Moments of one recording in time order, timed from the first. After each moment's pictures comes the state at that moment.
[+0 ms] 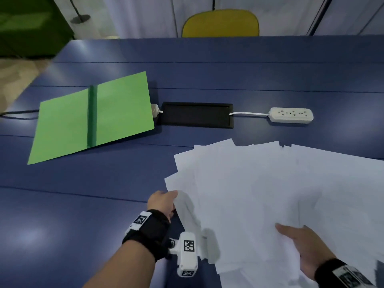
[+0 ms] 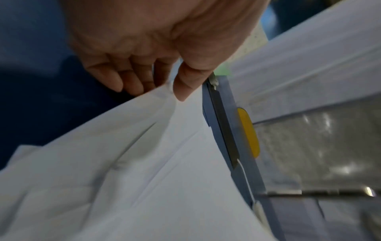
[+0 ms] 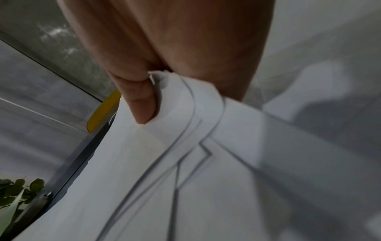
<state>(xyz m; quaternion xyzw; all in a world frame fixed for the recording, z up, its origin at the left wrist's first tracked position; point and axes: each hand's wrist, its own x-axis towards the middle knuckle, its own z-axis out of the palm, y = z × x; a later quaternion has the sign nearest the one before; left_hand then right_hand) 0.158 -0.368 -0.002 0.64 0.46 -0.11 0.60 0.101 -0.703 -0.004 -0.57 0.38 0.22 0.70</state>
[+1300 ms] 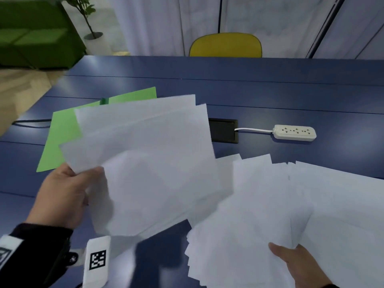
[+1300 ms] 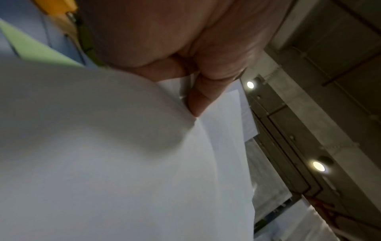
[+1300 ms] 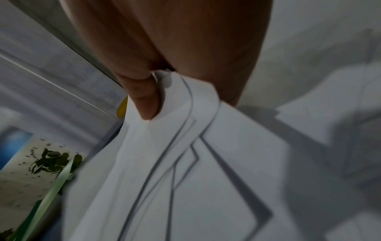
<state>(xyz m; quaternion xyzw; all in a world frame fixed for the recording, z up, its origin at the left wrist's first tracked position) 0.142 -0.226 0.149 0.72 0.24 0.14 0.63 0.099 -0.675 -0.013 -0.65 0.33 0.19 0.65</state>
